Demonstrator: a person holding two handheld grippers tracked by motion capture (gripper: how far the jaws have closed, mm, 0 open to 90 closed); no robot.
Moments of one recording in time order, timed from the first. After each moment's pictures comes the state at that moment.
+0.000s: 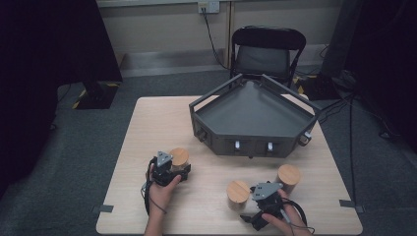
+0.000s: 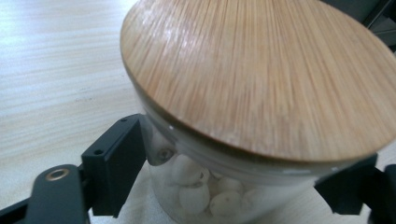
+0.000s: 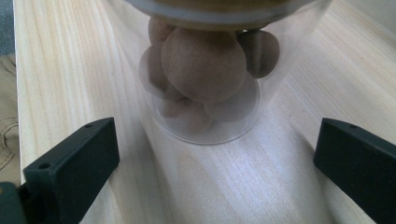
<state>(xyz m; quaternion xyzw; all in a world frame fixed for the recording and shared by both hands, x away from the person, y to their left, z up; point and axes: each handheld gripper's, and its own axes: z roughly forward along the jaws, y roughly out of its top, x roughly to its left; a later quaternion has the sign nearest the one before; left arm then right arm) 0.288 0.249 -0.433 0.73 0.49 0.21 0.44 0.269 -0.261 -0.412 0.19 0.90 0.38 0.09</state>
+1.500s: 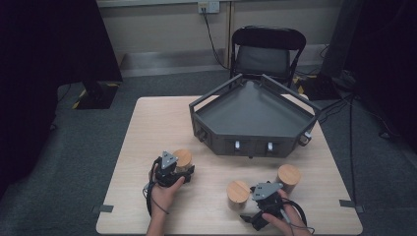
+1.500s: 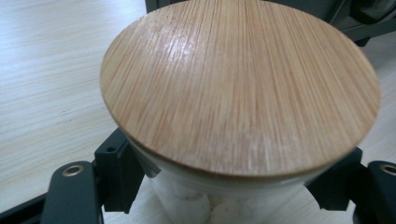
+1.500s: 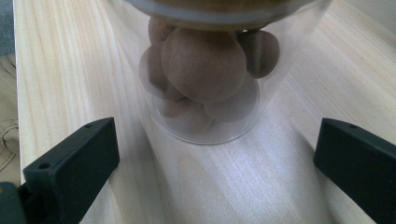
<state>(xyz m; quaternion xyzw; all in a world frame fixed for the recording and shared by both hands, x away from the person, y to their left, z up) 0.281 0.239 -0.423 0.75 0.45 0.22 0.44 0.269 -0.261 -0.412 0.19 0.90 0.38 0.09</state>
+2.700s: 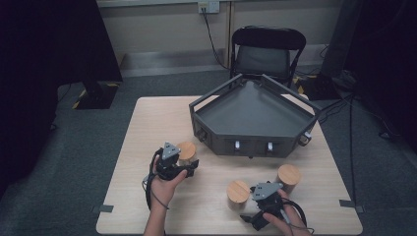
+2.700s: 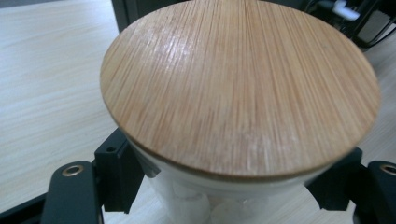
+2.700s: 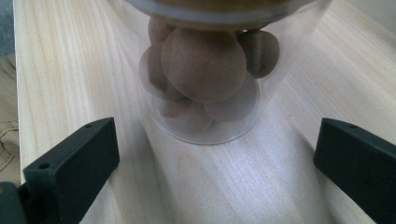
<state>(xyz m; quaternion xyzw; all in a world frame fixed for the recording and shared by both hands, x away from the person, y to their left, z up) 0.286 0.231 -0.368 0.76 0.43 0.19 0.45 0.269 -0.261 -0.412 0.19 0.90 0.38 0.09</state>
